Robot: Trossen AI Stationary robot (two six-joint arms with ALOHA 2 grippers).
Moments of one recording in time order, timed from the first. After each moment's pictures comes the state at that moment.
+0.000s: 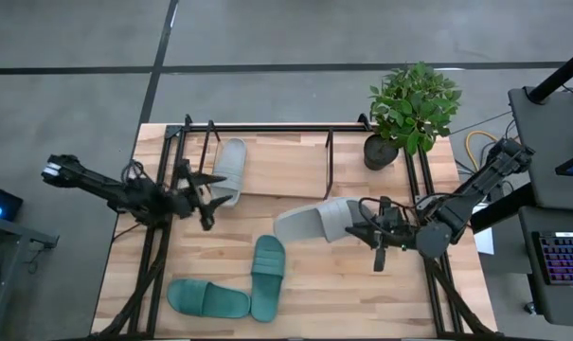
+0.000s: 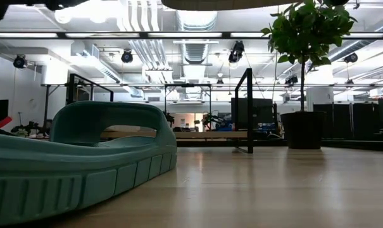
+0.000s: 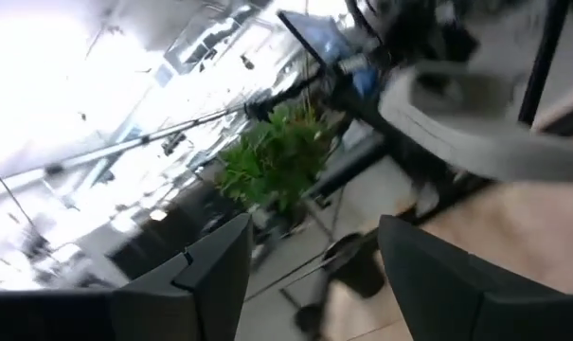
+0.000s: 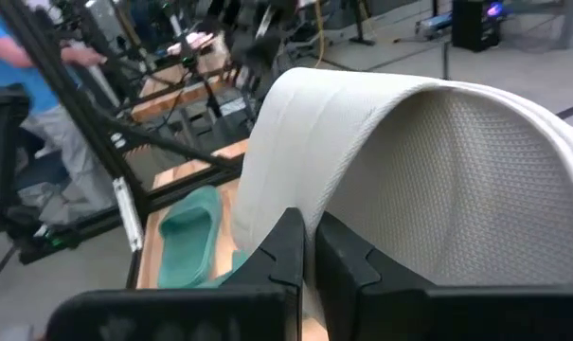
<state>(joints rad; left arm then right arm) -0.33 0.67 0.38 0.50 -0.52 0.86 0.72 1.06 0.79 -0.03 0.90 0.55</state>
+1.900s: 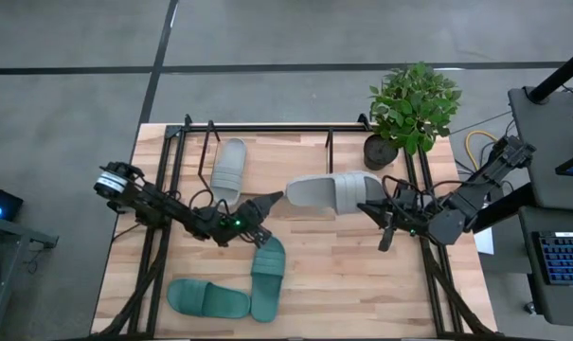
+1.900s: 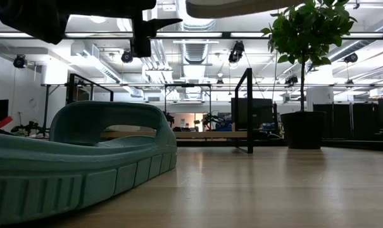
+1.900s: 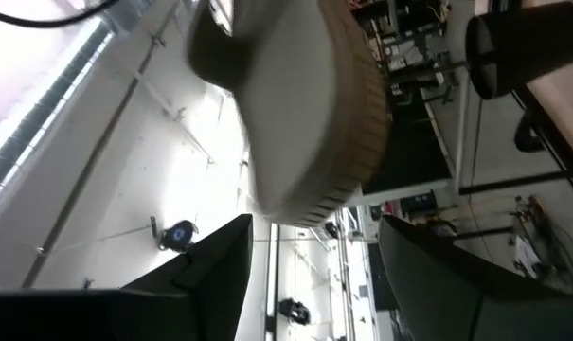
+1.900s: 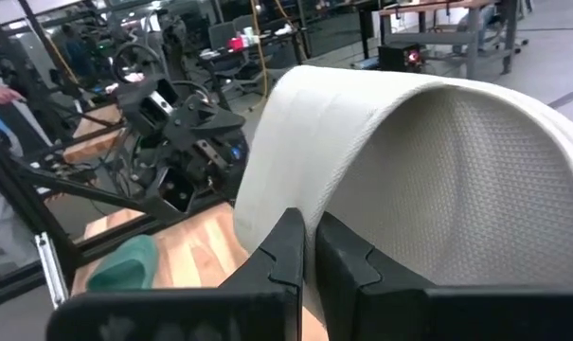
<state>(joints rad) -0.33 1.61 0.66 1.38 -0.85 2.16 0.72 0.94 0.82 -0.16 1.08 0.52</state>
